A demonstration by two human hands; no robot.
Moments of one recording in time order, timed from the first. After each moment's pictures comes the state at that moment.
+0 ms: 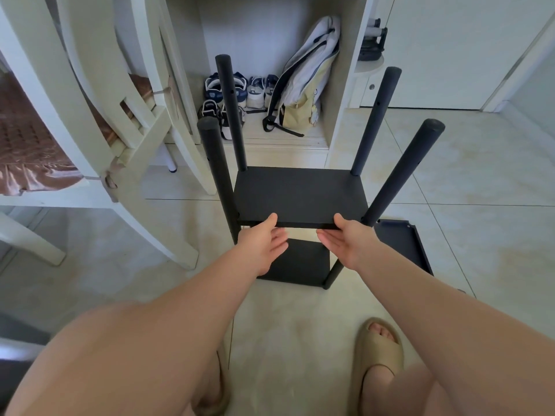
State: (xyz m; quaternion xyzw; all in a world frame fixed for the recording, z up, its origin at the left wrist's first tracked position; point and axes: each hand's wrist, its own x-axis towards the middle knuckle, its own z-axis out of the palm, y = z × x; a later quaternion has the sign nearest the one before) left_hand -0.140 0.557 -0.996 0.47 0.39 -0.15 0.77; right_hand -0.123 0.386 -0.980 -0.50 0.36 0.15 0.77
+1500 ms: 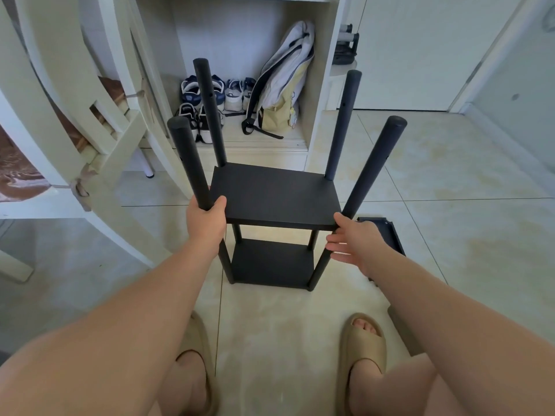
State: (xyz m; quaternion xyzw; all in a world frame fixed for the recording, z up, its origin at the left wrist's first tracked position) left_hand -0.108 0.605 -1.007 0.67 0.31 0.10 0.67; right_hand -0.139 0.346 -0.963 -0.72 0.32 0.14 0.60
